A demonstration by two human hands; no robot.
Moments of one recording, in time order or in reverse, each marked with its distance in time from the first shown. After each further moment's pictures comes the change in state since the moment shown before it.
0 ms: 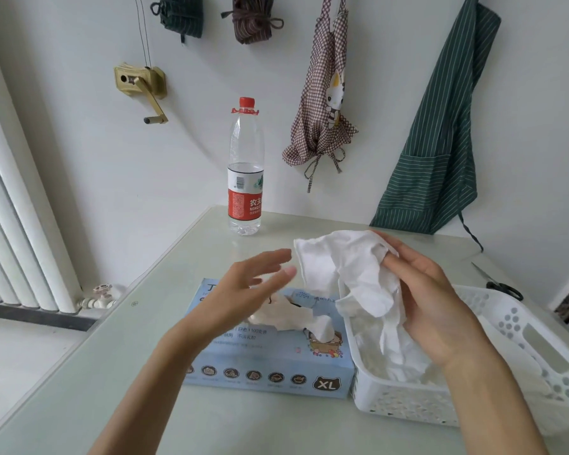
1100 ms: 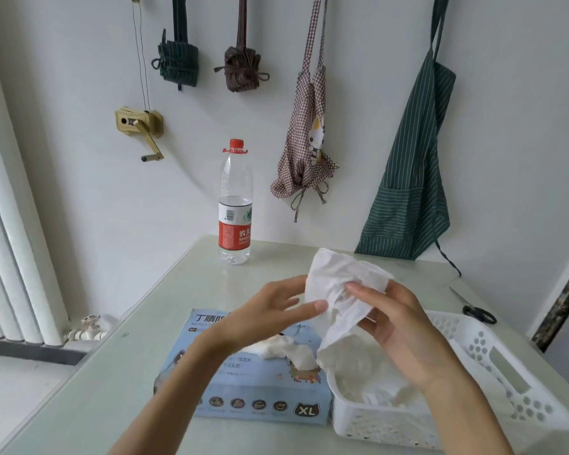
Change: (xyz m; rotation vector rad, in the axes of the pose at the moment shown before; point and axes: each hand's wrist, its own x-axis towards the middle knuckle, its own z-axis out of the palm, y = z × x) left_hand 0.016 0.045 0.027 -0.121 -0.277 0.221; right_hand -0.010 -0.014 -0.006 -0.098 -0.055 -0.056
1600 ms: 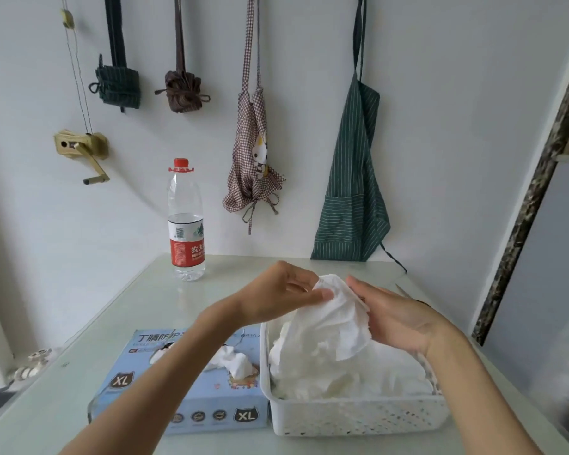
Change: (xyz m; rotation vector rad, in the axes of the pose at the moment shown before) left_hand 0.070 0.048 0.049 0.131 -0.062 0.089; right_hand -0.003 -0.041 -0.095 -0.148 -0.210 0.373
